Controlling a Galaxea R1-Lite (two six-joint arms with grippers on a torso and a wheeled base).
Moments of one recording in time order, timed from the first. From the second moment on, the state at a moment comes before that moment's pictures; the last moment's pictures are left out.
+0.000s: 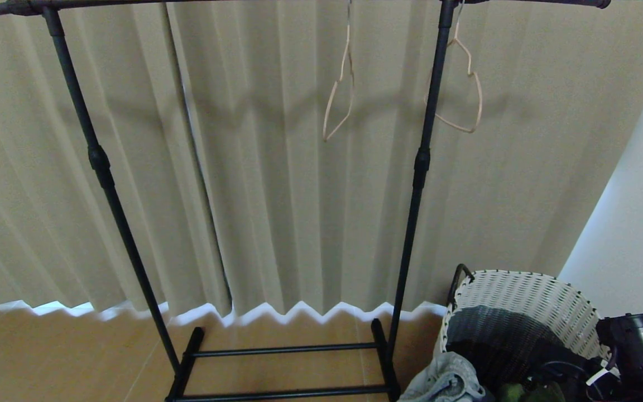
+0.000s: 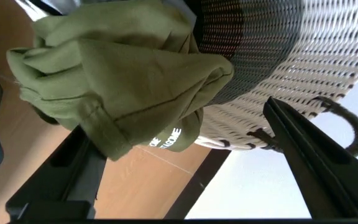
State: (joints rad) left arm 0.00 0.01 -0.05 0.10 -0.07 0.00; right arm 0.03 1.72 -0.16 -0.49 -0.13 -0.71
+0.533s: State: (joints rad) left arm 0.00 0.01 -0.05 0.10 -0.07 0.00; right arm 0.03 1.67 -0.13 -0.56 -0.12 -0.71
